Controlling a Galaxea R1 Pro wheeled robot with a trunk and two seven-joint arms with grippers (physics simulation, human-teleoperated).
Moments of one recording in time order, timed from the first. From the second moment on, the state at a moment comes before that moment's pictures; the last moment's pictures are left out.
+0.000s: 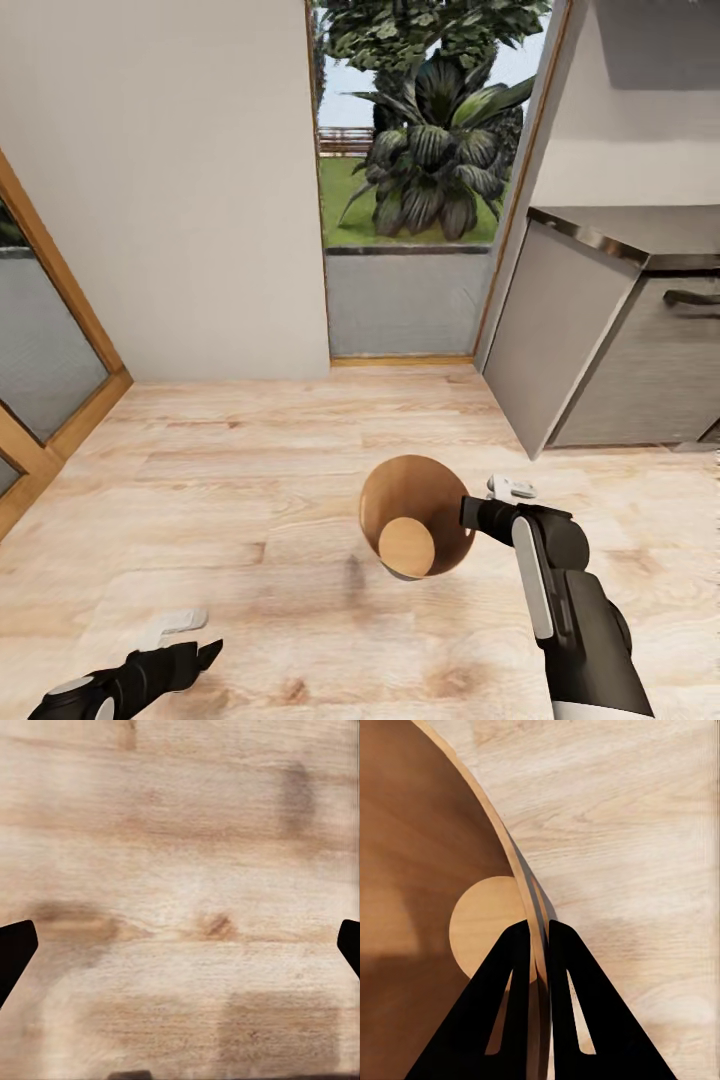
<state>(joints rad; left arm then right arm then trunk) 0.01 0.10 0.17 -1.47 0.11 0.73 -0.25 -0.43 0.14 -0.14 -1.55 -0.05 1.05 -0.01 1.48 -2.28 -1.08</state>
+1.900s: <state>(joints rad) 0.01 0.10 0.16 -1.47 0.11 0.73 -0.25 -0.43 0.11 -0.23 -1.56 -0.04 1.05 -0.01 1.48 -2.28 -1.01</state>
